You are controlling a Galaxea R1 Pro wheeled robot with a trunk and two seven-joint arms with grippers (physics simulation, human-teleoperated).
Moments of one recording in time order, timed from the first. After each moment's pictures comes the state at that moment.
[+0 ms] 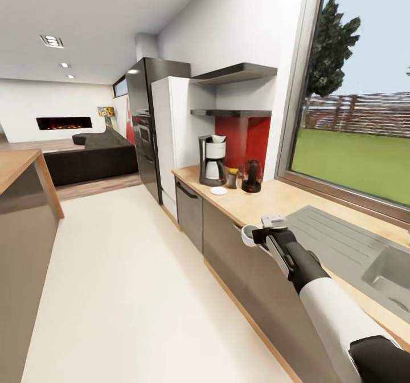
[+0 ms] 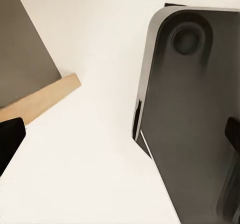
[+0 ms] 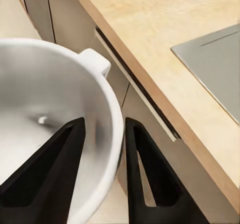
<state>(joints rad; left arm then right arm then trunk) 0.02 0.05 0.08 -0.01 0.04 -0.11 0.13 -0.87 -0.02 0.20 -0.79 -0.08 0.65 -0.12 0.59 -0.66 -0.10</state>
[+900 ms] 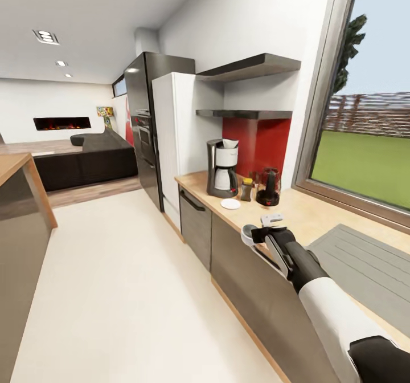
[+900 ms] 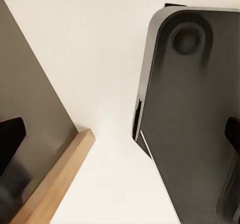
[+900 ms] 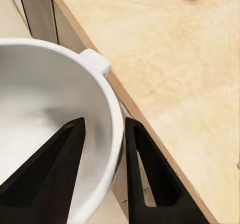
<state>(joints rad) 0.02 0.05 0.08 -0.01 0.04 -0.11 0.13 -0.87 -0.02 0.20 -0.80 -0.08 0.65 -0.12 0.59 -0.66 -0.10</state>
